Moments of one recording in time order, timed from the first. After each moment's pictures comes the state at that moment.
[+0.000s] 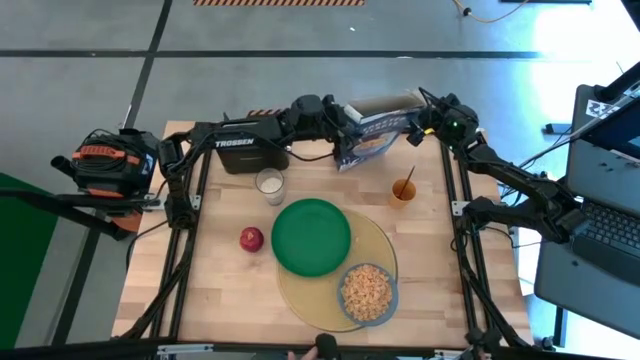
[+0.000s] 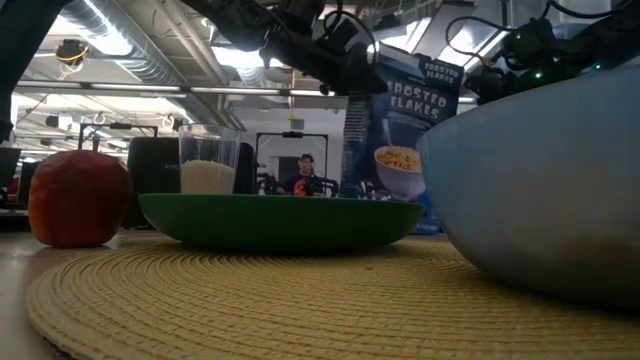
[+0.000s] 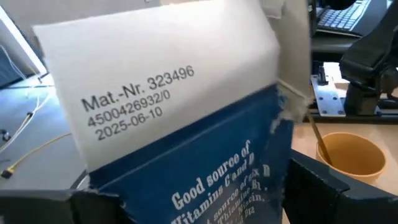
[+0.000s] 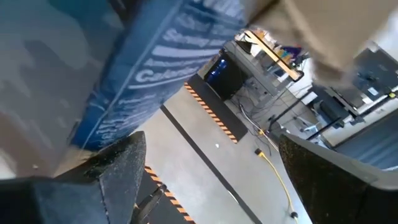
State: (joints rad) left arm 0.42 1.86 1.48 0.15 0.06 0.22; right arm -0.99 1.04 0.54 0.30 0.02 -0.63
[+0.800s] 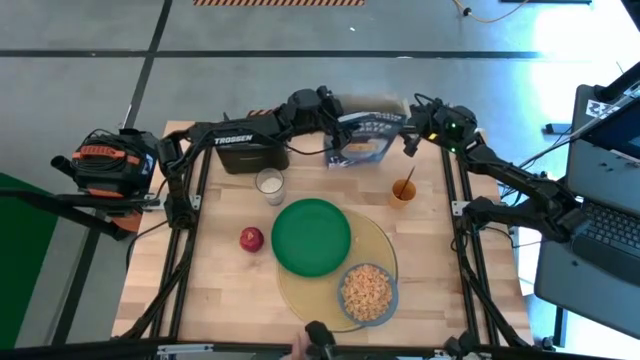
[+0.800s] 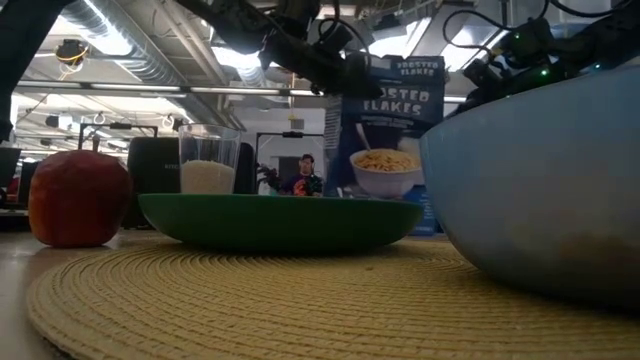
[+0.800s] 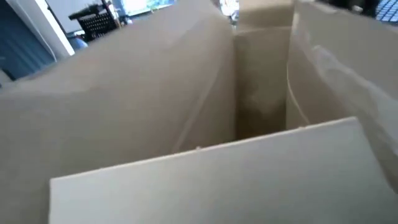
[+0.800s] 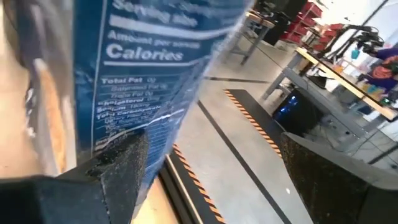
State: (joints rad) left arm 0.46 1.86 1.48 0.18 -0.03 0.26; right arm -0.95 1.04 0.54 0.29 -0.30 -0.55
